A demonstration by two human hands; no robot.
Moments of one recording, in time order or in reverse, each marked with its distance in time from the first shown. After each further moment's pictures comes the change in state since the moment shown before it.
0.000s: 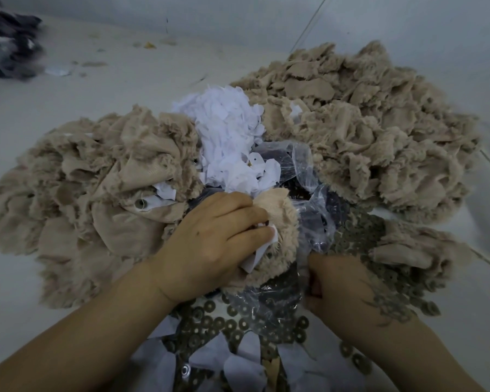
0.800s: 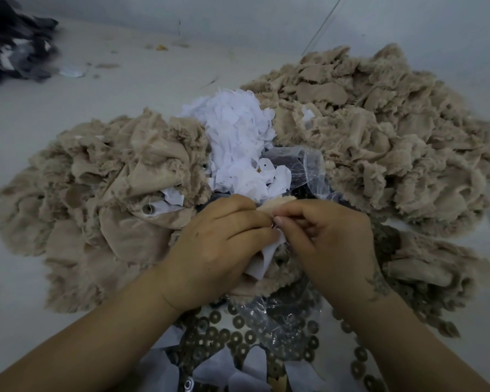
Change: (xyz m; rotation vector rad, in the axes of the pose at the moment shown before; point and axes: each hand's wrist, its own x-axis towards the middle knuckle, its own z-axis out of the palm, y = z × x) left_hand 0.005 0.000 -0.003 -0.088 0.056 -0.101; right_hand 0.046 -0.027 -0.022 0.503 0.825 -0.325
